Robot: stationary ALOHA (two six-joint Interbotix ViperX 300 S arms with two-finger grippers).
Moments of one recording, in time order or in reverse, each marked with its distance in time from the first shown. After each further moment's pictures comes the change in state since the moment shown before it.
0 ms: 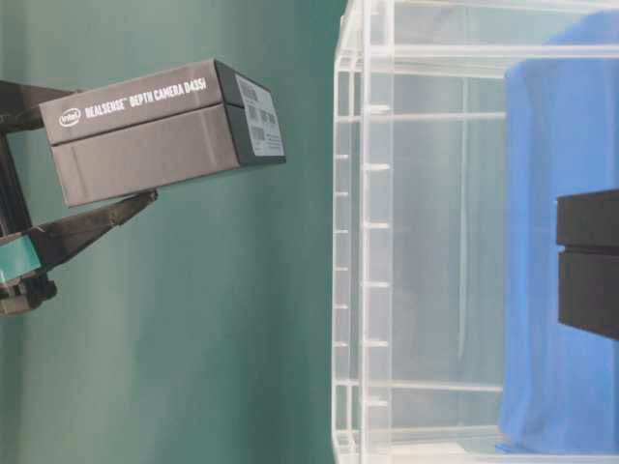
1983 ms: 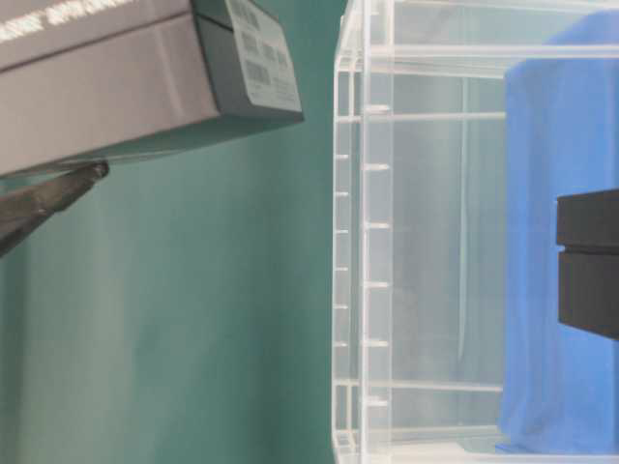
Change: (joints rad) left arm -0.222 0.000 0.000 0.002 -0.003 -0.196; right arm 0.000 0.000 0.000 -0.002 0.000 -0.002
